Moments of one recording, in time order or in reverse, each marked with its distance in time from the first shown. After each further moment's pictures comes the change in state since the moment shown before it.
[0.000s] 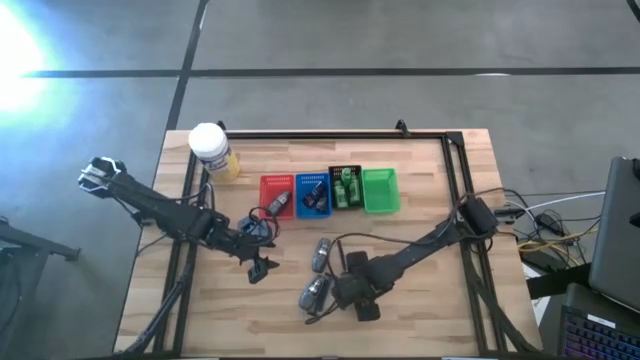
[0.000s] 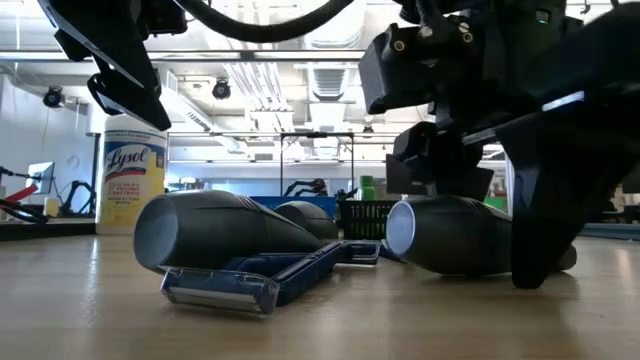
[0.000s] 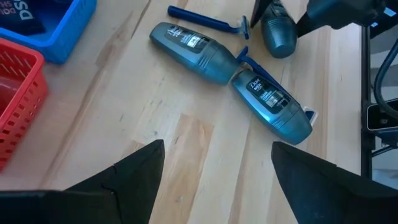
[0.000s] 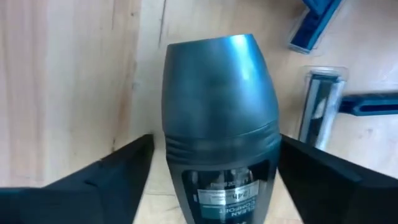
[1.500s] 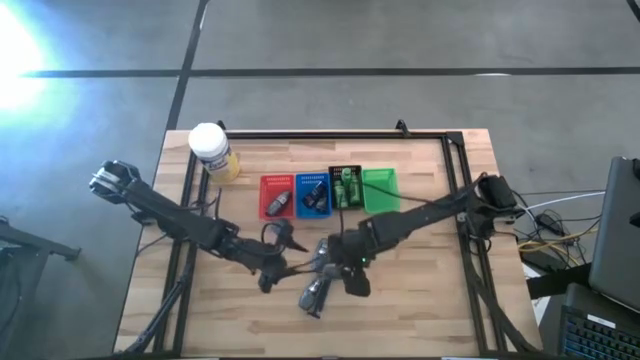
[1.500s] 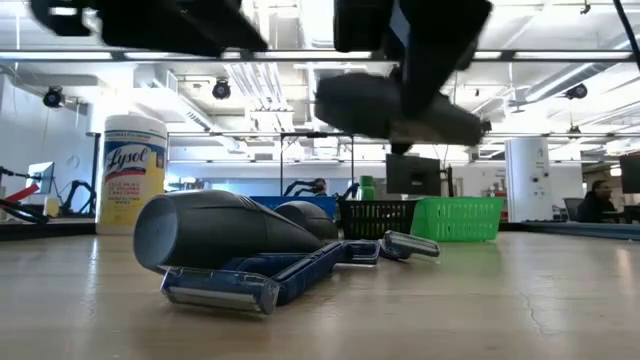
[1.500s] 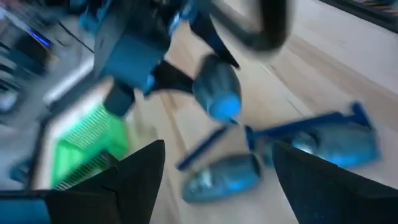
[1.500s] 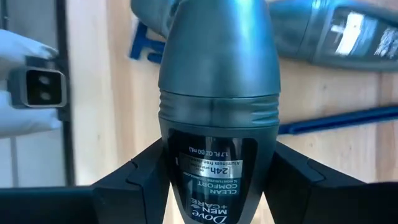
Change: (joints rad) left arm -0.032 0.163 0.034 0.447 -0.132 1.114; right arm -0.207 -0.224 -0.049 0.098 -0.313 0.084
